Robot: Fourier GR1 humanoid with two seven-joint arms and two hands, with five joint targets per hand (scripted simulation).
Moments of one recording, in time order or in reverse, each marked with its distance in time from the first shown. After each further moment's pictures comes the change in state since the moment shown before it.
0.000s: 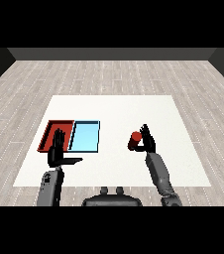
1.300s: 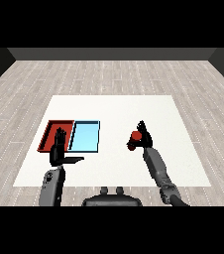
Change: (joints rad) left arm -0.019 -0.011 -0.006 0.026 -0.014 0.019 -0.019; right arm -0.142 -0.008 -0.007 0.184 -0.007 -0.021 -0.037
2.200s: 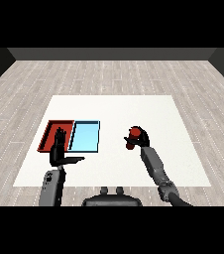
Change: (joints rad) left arm 0.009 -0.007 -0.010 -0.034 -0.012 0.018 0.020; right arm -0.045 0.017 0.017 0.064 0.055 -0.130 -0.003
